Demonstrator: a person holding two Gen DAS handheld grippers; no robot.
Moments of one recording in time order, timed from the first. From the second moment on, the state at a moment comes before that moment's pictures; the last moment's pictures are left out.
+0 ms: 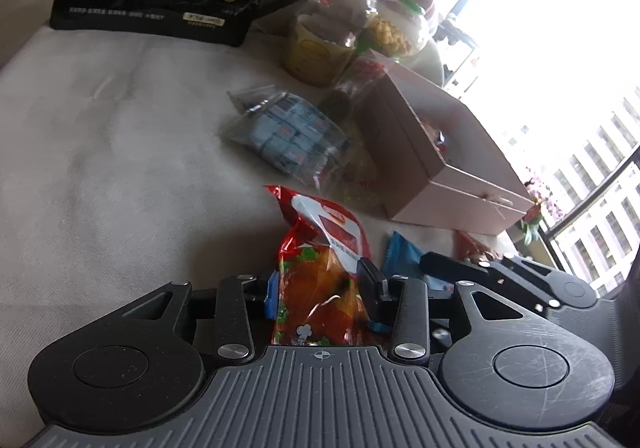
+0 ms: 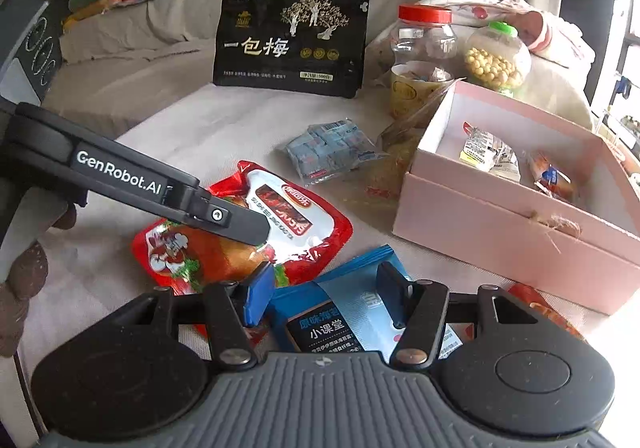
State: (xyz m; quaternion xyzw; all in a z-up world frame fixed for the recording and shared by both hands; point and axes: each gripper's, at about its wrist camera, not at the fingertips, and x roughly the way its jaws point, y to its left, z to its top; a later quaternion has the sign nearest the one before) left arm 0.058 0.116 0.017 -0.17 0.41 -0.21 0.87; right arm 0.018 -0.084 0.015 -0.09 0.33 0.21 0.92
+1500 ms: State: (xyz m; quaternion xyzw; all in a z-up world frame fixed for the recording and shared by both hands) left arm 0.013 0.145 0.007 -0.18 0.40 -0.18 0.88; right arm 0.066 -0.218 0.015 -0.03 0.37 0.16 0.91
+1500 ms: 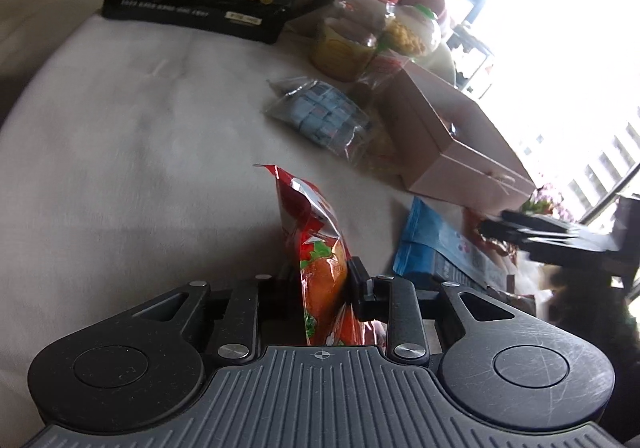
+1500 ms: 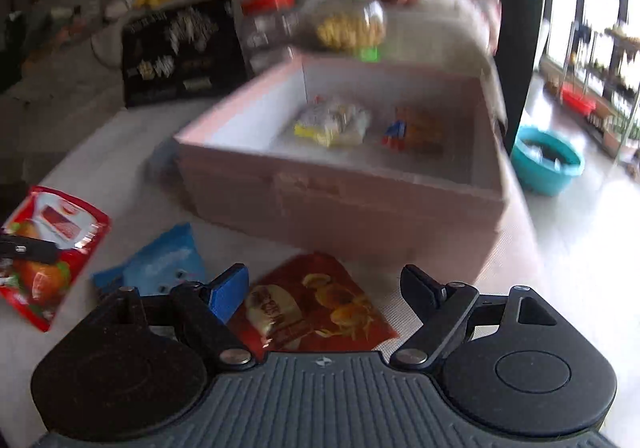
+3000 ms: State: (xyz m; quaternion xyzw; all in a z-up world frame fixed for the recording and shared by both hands) left arm 0.042 0.003 0.131 -0.15 0.27 -0.34 0.89; right arm -0.050 -0.261 0.155 -0.04 0.18 0.13 0.97
